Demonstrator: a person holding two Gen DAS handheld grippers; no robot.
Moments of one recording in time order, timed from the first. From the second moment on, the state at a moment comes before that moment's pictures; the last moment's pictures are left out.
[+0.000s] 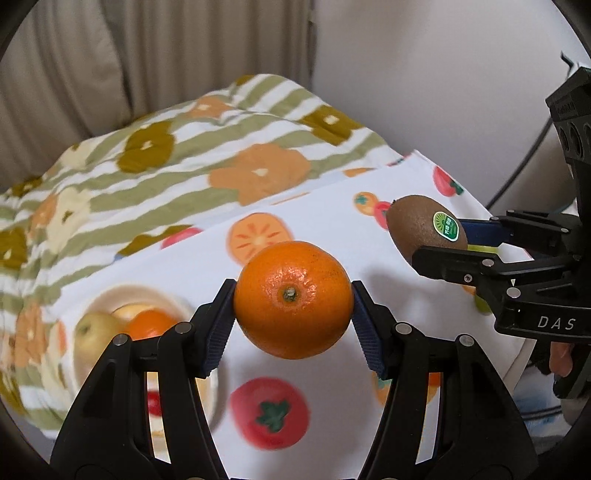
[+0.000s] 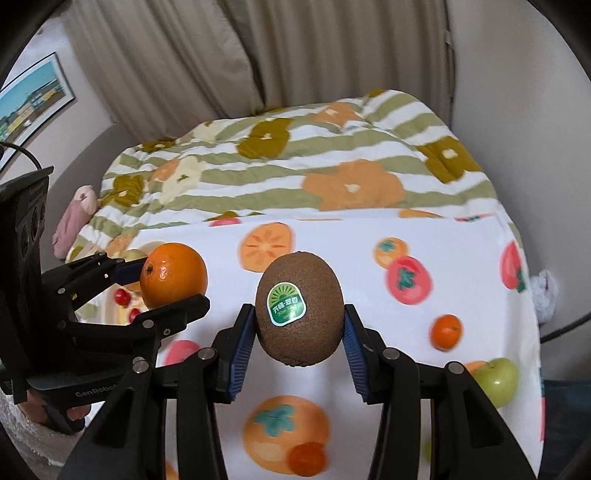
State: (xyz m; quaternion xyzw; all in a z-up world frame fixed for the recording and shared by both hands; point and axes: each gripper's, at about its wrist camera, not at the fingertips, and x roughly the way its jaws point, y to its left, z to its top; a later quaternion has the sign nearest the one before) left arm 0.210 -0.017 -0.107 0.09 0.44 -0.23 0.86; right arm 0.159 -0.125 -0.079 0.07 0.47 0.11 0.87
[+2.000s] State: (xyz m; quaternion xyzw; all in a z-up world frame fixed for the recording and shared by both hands) left arm 0.185 0.181 -0.164 0.10 0.48 -0.15 0.86; right arm 0.171 0.065 -0.128 0.04 0.51 0.18 0.84
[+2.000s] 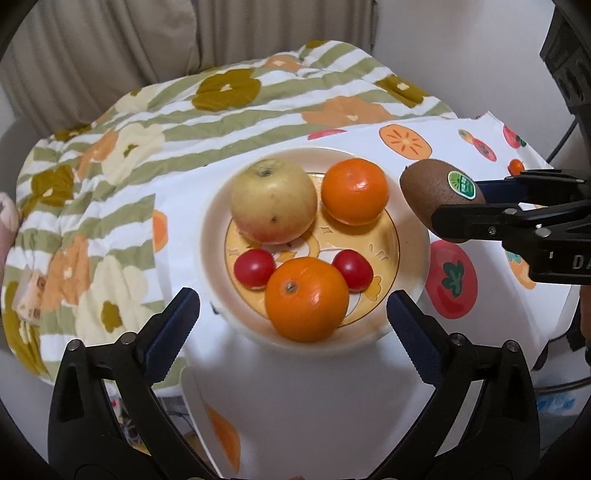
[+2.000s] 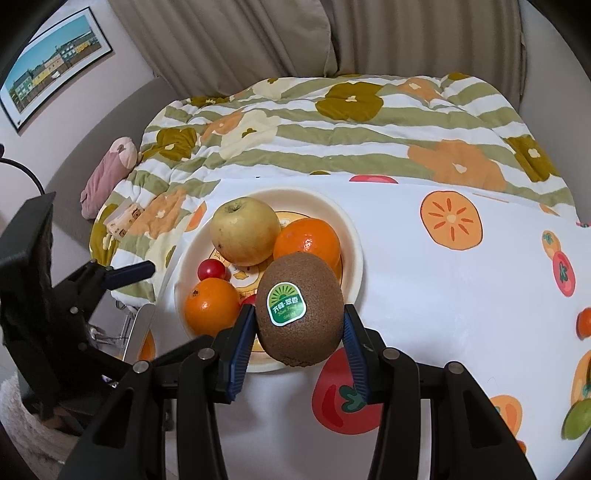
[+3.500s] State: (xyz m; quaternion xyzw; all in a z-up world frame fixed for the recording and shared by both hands) left arm 0.162 0.206 -0.128 0.05 0.48 -0.08 0.87; right arm 0.172 0.069 -0.121 0.02 0.53 0.23 0.82
